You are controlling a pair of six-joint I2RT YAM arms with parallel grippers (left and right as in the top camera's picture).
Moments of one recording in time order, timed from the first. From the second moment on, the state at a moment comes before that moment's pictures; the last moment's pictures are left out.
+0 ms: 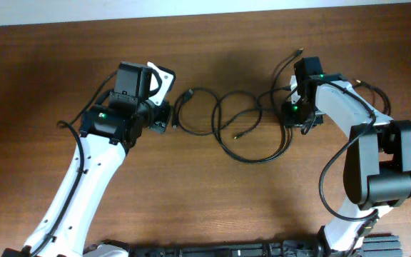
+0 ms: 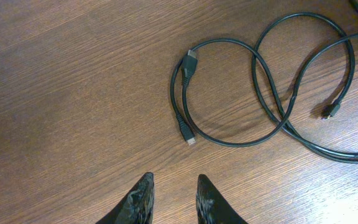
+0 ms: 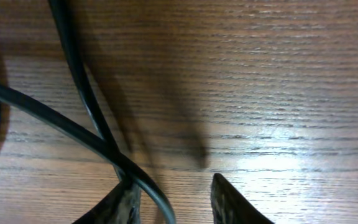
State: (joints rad) left arm -0.30 1.42 1.25 -0.80 0.01 0.16; right arm 0.05 1.92 1.24 -0.81 -0.04 0.08
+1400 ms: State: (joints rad) left arm -0.30 1.42 1.25 -0.80 0.01 0.16; right arm 0.05 1.91 1.21 -0.80 -0.13 0.09
